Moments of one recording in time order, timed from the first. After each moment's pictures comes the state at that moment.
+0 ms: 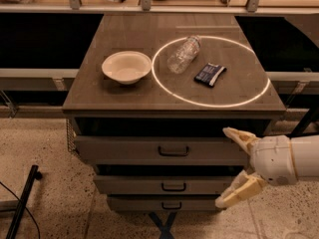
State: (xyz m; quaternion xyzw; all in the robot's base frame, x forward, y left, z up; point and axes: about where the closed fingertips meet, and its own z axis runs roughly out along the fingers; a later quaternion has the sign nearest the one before) arm 0.391 -0.148 0.783 -0.54 0.69 0.26 0.40
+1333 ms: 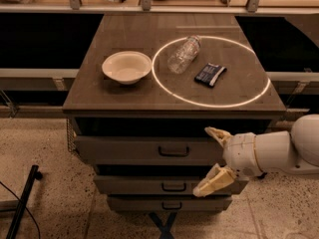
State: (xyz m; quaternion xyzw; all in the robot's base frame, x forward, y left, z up) arm 0.433 -0.116 0.736 -0.54 0.71 0.24 0.39
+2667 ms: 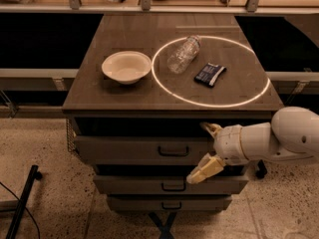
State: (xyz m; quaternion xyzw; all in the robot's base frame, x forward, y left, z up) arm 0.477 -0.108 0.710 -0.54 0.71 0.23 0.38
